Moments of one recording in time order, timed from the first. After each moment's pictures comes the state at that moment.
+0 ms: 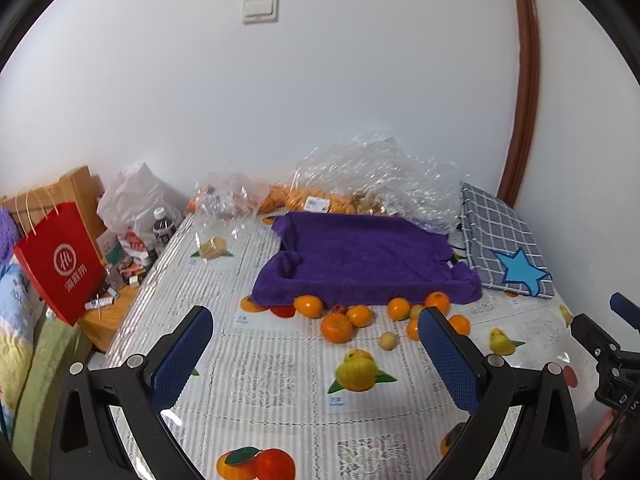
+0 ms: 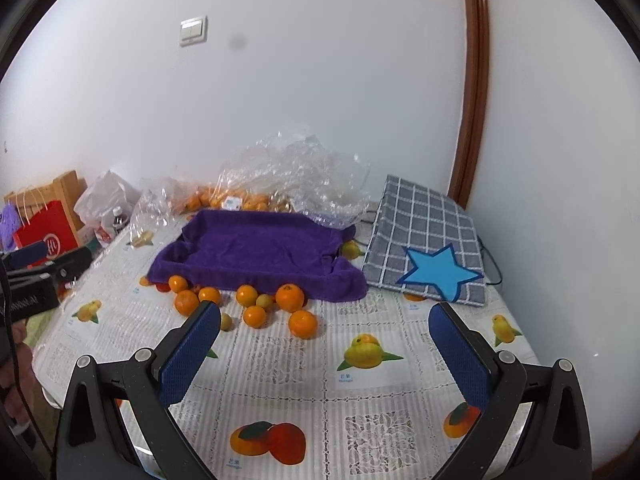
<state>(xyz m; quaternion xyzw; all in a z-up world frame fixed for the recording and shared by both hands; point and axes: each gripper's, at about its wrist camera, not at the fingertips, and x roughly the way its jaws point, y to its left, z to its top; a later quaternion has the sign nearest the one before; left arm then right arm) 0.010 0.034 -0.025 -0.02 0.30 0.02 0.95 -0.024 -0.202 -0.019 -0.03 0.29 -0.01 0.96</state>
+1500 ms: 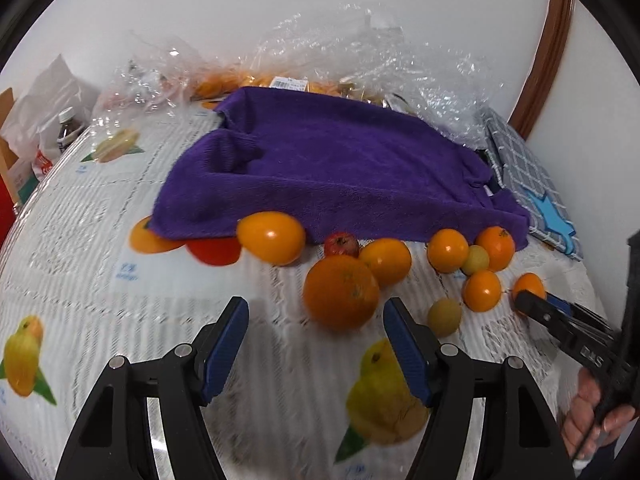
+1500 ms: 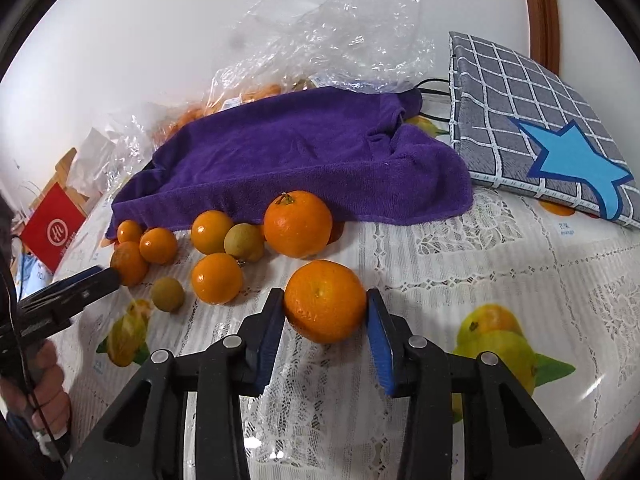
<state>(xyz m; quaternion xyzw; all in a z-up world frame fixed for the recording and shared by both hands) 0.143 0.035 -0.178 -0.06 0.42 -0.06 0.90 0.126 -0.217 -0.190 0.07 0.42 0.09 0.90</state>
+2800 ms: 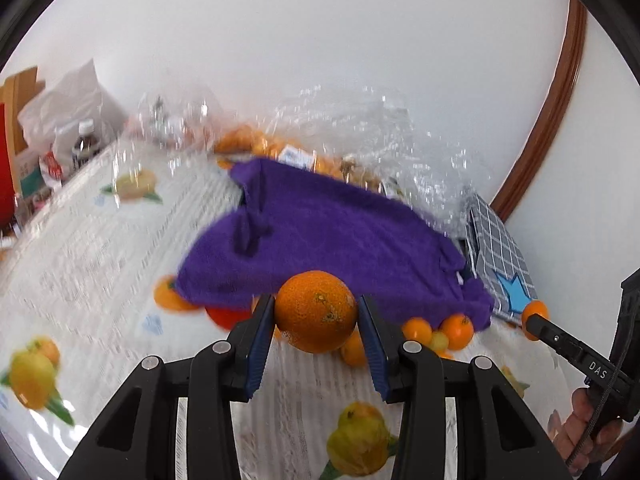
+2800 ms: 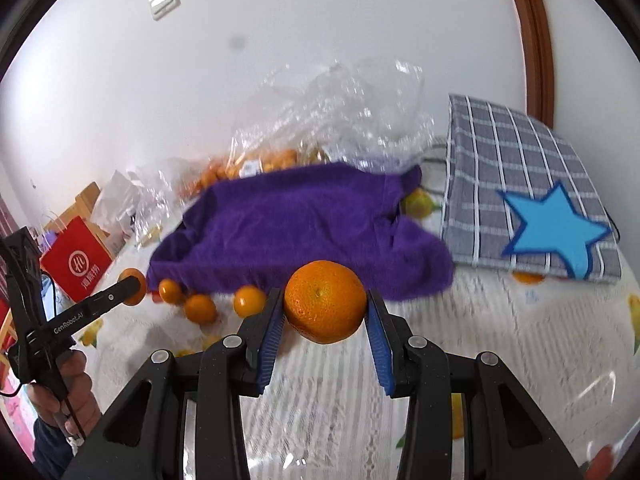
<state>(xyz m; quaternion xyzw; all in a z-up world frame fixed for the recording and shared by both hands) 0.135 0.075 -0.127 -0.16 0.32 -0.07 0.93 0.122 -0.227 -0.116 0.08 0.35 0.10 0.93</state>
